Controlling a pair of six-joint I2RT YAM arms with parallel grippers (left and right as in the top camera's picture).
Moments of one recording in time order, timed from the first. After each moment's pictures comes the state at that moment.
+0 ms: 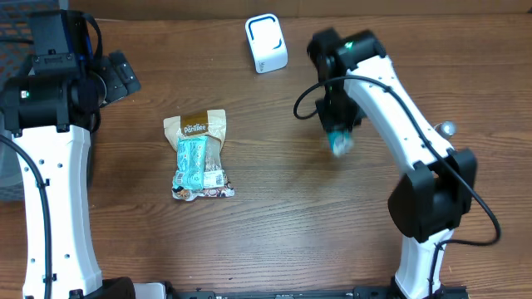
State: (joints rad) left arm 0.09 1.54 1.82 -1.21 -0.23 -0.36; right arm 0.39 2.07 1.92 -1.55 0.16 0.18
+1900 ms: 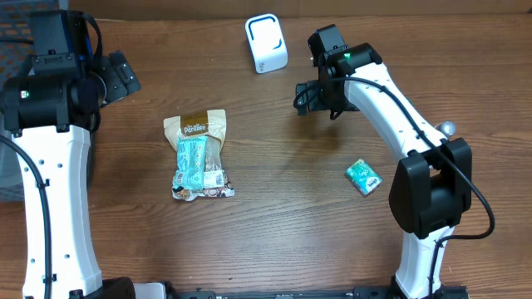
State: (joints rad) left arm 0.09 1.54 1.82 -1.21 -0.23 -0.36; right arm 0.35 2.09 1.82 -1.07 0.06 0.28
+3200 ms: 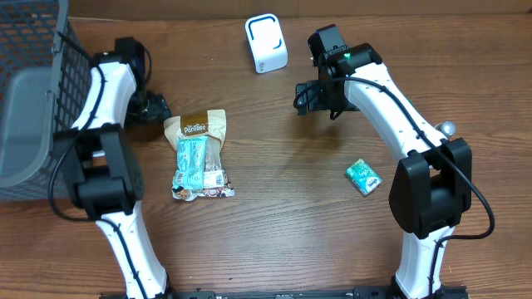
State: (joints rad) left arm 0.12 2.27 1.82 -1.12 -0.23 -0.36; right arm 0.35 2.09 1.82 -1.07 0.06 0.28
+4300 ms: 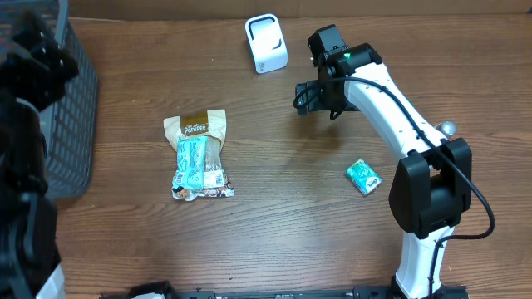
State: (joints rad) left arm 0.15 1.14 1.83 -0.85 -0.23 -0.40; right arm 0.35 2.09 1.82 -1.07 0.06 0.28
